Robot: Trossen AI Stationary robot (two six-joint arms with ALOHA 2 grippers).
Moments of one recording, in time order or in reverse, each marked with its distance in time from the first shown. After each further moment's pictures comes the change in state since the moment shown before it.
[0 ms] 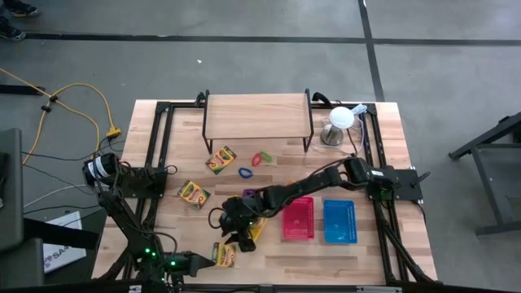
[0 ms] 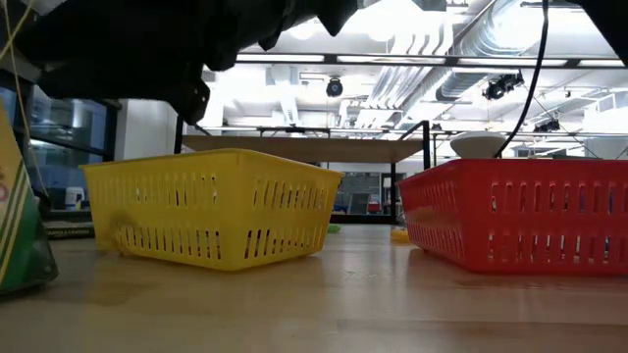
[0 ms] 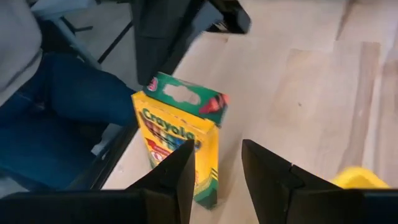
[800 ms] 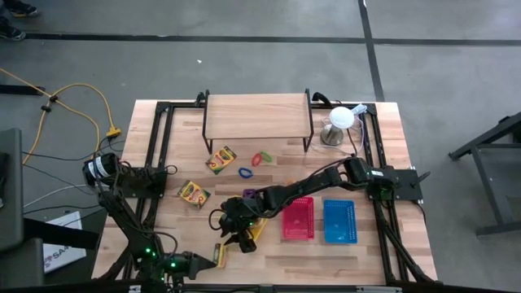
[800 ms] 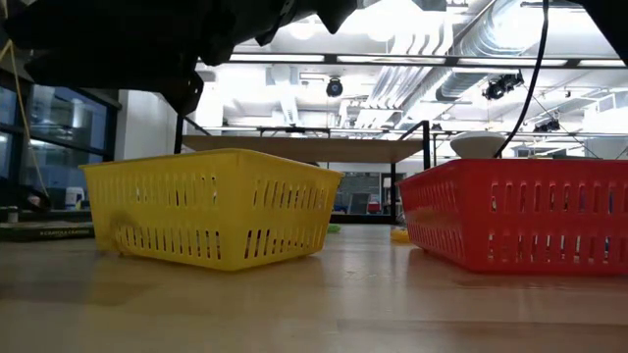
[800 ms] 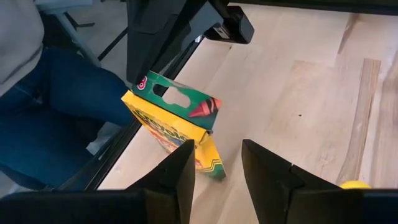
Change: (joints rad) left arm 0.005 0.000 0.000 0.072 -0.022 0.109; right arm 0.001 0.000 0.000 0.014 0.001 -0.054
